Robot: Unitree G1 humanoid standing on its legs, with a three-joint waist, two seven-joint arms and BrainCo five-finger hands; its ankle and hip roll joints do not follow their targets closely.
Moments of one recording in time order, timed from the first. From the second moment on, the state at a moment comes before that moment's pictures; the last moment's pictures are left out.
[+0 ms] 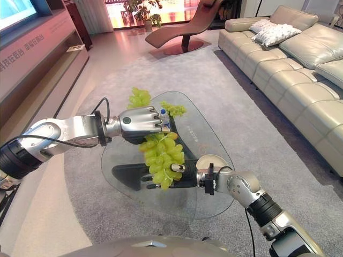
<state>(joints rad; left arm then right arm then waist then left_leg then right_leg) -0.76 1.03 -0.76 -0.13 0.71 -0.53 -0.08 -0.23 -0.53 0.53 -0.01 1.09 0.68 0.65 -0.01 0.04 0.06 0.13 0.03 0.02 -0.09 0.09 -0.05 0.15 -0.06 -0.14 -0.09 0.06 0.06</state>
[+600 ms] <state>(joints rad) -0.74 1.02 -0.78 -0.13 0.68 -0.55 -0.15 -0.20 -0.54 0.57 -0.02 1.16 0.67 0.60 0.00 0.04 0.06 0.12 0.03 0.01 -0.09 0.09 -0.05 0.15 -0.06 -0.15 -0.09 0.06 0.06</state>
